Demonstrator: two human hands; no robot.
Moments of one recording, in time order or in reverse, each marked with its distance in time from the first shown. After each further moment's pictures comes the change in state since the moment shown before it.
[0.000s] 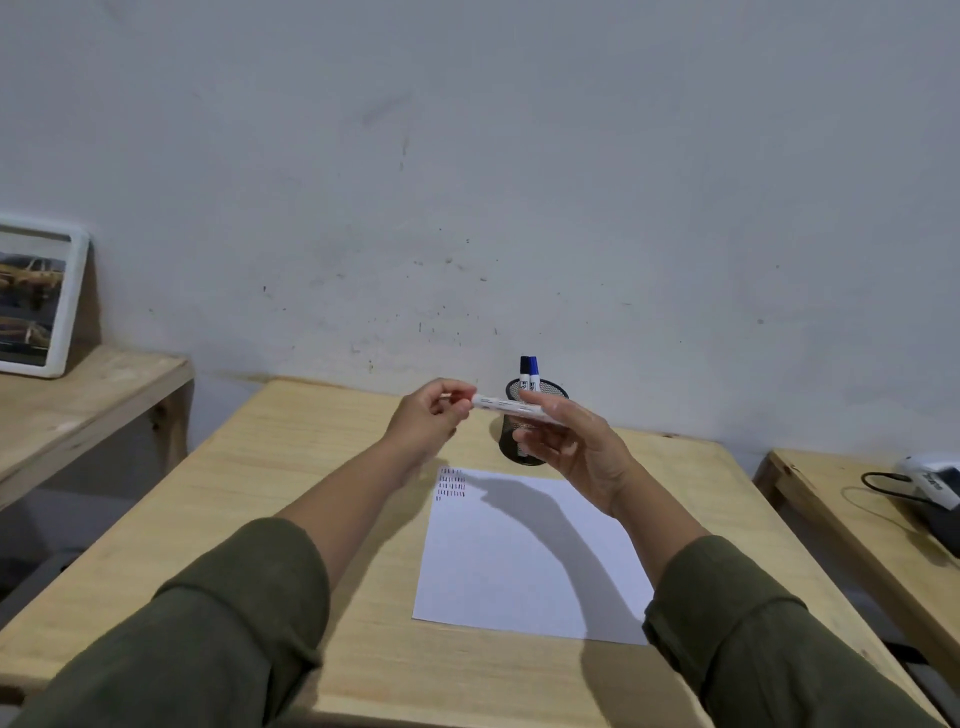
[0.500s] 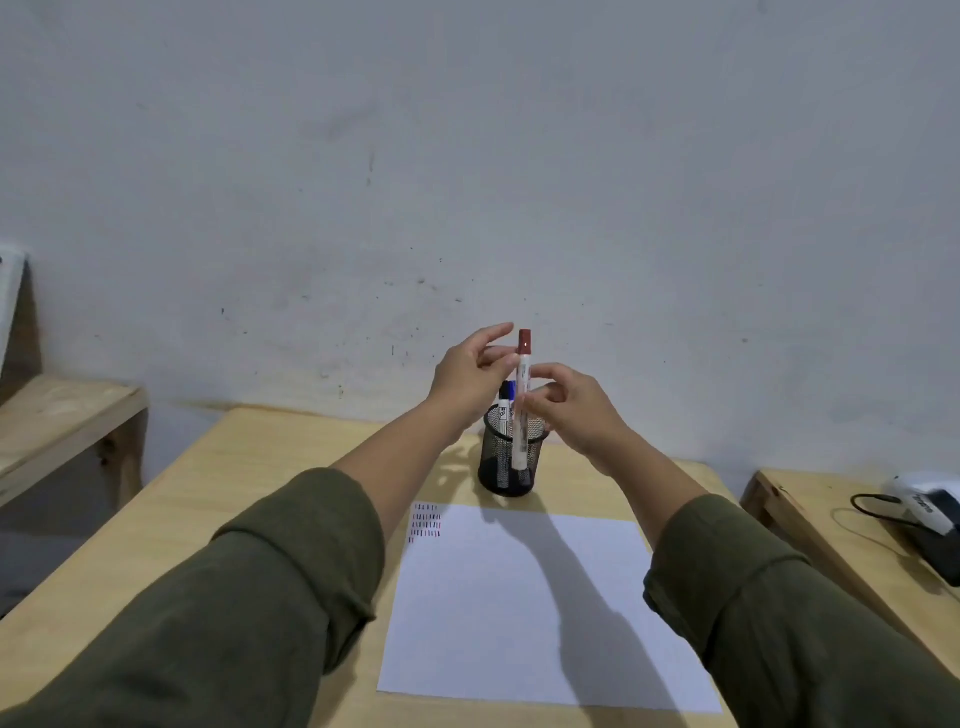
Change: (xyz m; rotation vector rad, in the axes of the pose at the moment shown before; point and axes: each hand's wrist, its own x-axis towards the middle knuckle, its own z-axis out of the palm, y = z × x) left_hand 0.065 0.054 0.058 0.070 -0.035 0.167; right_hand 0.056 -0.043 -0.017 -0.753 0.201 -0.136
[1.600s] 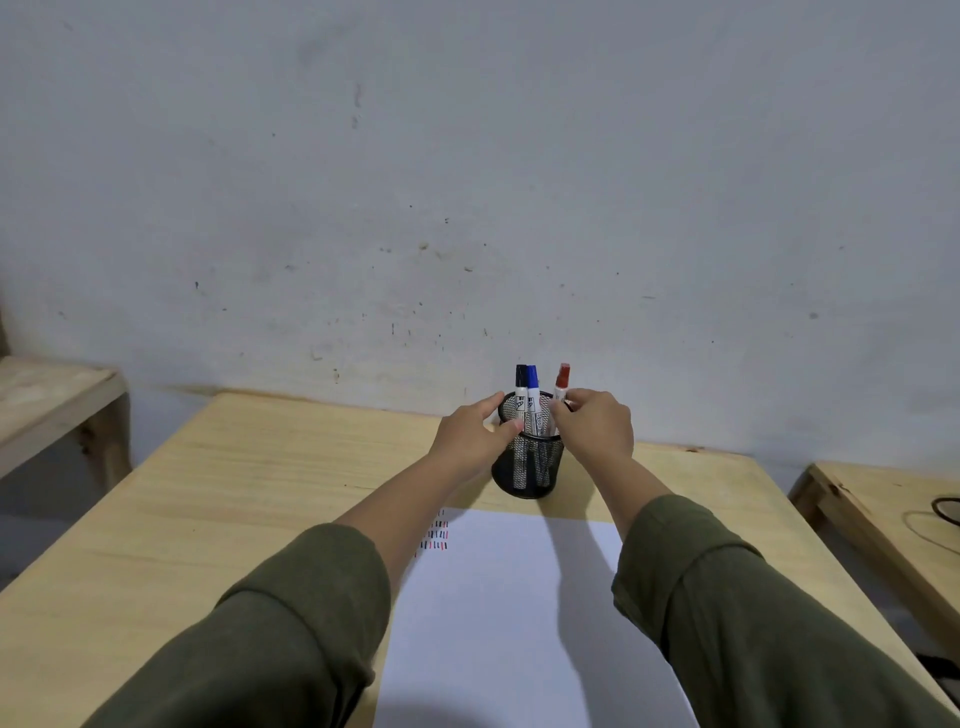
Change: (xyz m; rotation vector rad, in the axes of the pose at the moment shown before) left_hand 0.013 -0.091 0.007 0.506 -0.118 -0.256; right_hand 0.063 0.084 0.025 -0.427 0.332 0.274
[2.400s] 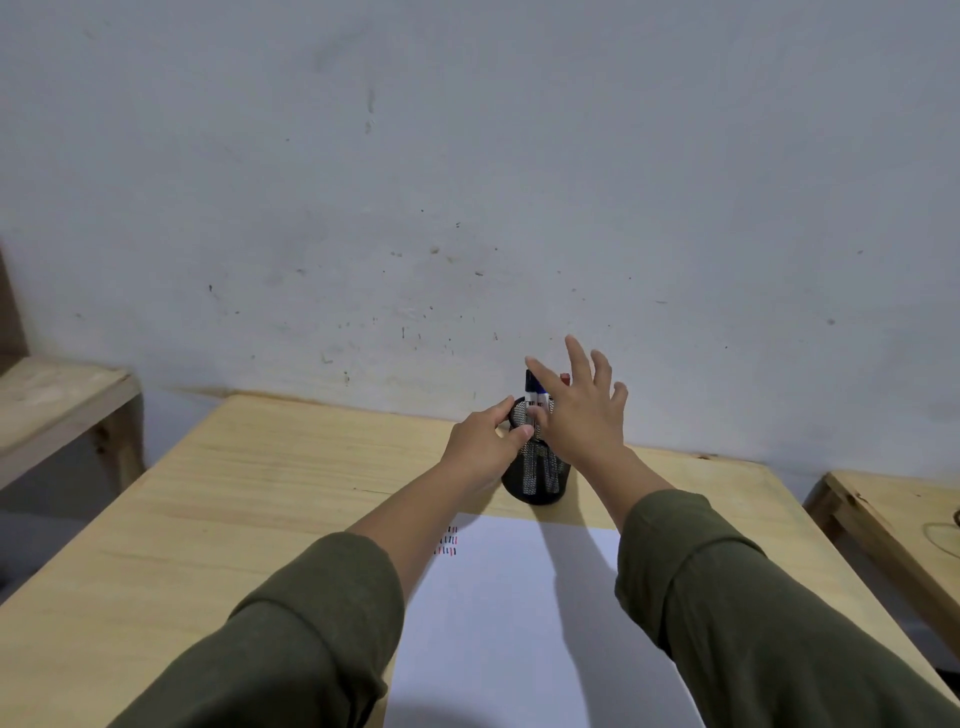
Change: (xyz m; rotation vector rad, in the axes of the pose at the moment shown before) left_hand 0.002 -0.003 0.004 -0.030 -0.004 0.006; right_hand 0.001 -0.018 0.007 -0.584 -0.022 -0.451
